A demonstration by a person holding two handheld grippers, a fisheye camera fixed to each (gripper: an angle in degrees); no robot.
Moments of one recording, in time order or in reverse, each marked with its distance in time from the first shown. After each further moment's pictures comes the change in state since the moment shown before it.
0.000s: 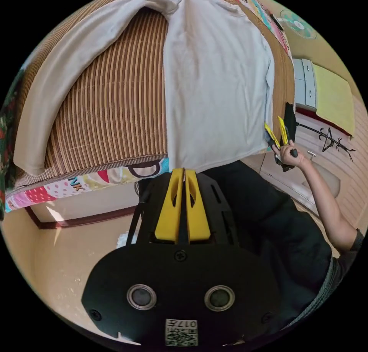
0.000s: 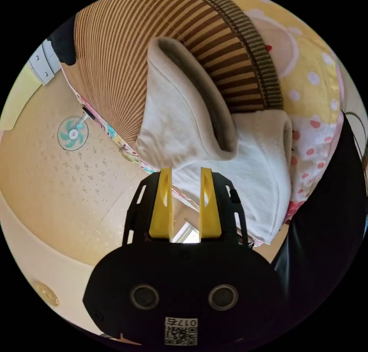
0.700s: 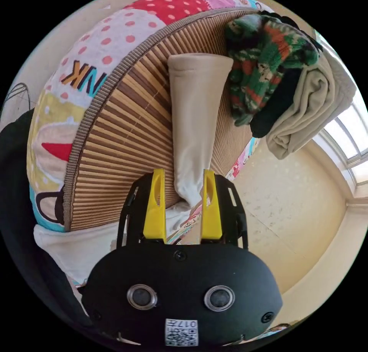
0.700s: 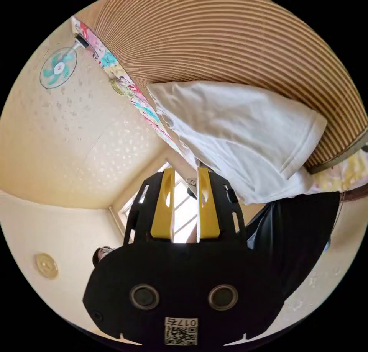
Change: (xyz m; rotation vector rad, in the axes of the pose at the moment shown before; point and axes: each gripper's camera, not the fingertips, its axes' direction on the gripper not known) left arm -0.207 0.116 0.011 1.189 1.169 -1.287; right arm -0.222 -0.058 -0.090 -0.537 0.191 -0.184
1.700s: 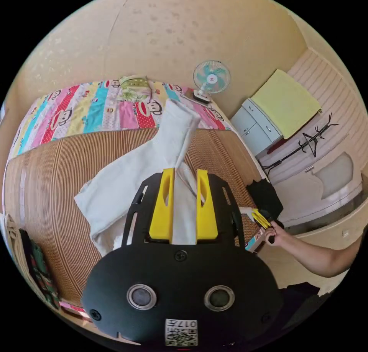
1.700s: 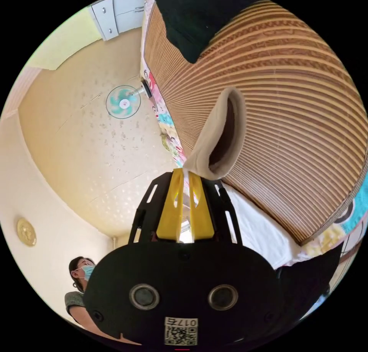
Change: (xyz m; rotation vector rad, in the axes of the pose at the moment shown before) left arm 0.054 0.570 0.203 -0.869 -0.498 1.904; right arm 0.003 0.075 -0.098 0.529 -0.209 -0.273
